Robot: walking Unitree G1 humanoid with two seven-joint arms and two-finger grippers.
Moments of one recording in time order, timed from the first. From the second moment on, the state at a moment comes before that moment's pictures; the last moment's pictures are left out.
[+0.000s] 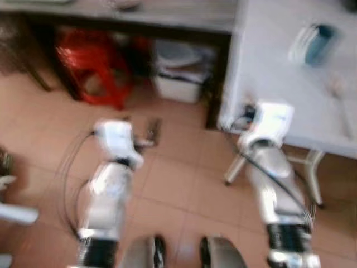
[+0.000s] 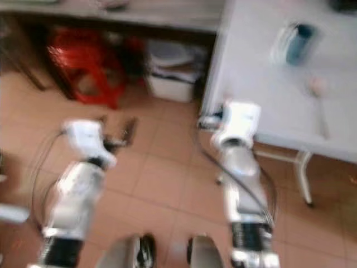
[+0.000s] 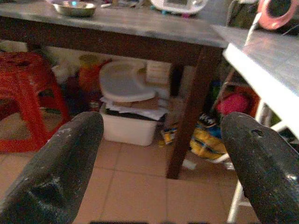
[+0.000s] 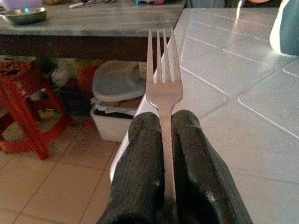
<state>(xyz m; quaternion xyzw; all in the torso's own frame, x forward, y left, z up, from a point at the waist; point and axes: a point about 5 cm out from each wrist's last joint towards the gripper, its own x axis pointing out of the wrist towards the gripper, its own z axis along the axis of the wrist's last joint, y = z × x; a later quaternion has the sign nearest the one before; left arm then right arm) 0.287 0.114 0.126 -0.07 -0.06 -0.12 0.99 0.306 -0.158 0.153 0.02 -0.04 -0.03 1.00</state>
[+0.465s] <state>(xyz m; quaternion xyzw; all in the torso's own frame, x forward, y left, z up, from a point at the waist) 0.295 0.113 0.130 -0.08 -0.07 -0.12 0.99 0.310 -0.156 0.155 0.01 -0.05 -0.01 1.00</state>
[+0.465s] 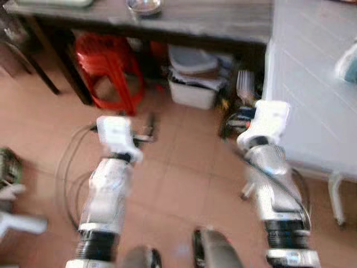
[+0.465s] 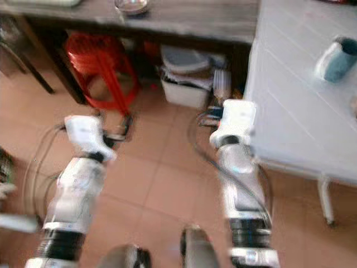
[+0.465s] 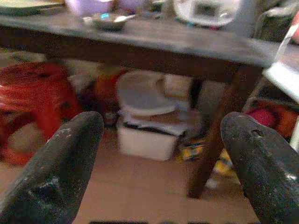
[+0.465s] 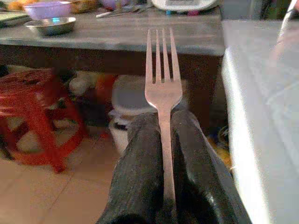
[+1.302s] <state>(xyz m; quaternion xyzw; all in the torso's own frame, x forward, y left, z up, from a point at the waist) 0.294 0.119 0.129 -0.06 -0.08 -0.13 0.99 0.308 -0.144 0.155 0.01 -0.06 0.00 1.00</state>
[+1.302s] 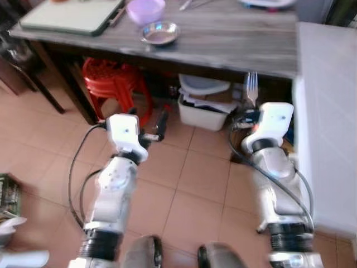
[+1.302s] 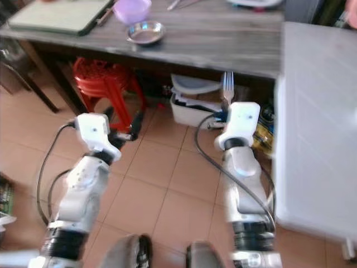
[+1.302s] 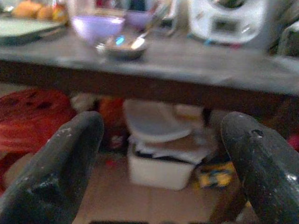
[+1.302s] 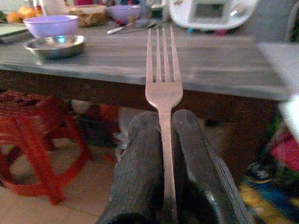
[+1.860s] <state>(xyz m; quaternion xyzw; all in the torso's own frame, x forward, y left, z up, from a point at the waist) 0.295 0.112 0.130 -0.06 -0.08 -0.14 0.99 0.307 -0.151 0.153 0.01 -0.06 -0.01 1.00</state>
